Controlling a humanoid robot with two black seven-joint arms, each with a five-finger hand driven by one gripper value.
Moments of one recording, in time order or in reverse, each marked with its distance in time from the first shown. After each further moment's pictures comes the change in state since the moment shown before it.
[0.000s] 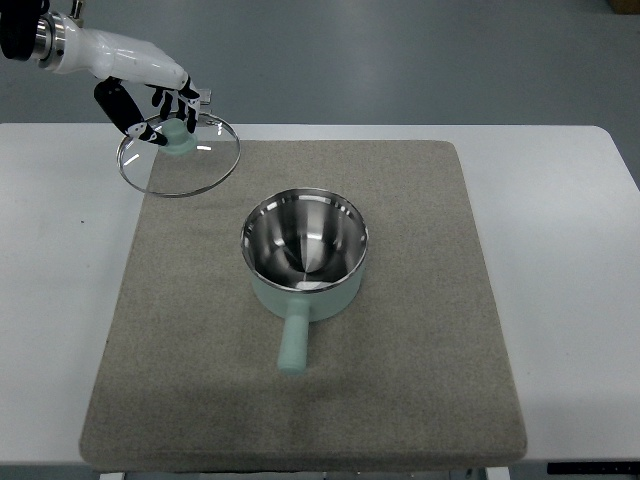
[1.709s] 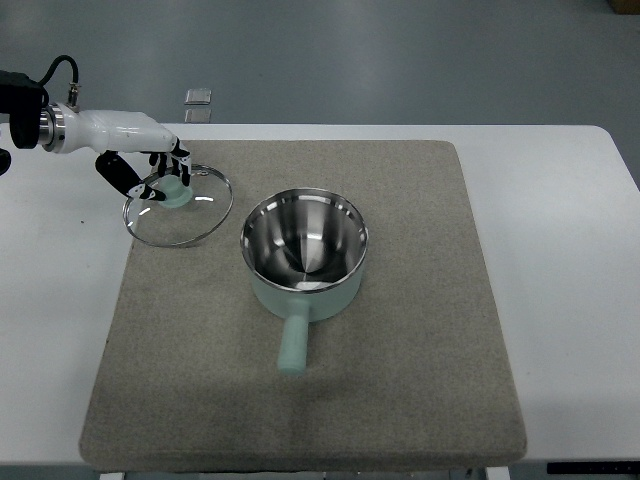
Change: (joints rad) left arm 0.229 -0.006 0.011 0.054 -0.074 0.229 0.000; right arm 0.000 0.000 0.000 0.000 0.000 0.000 0.000
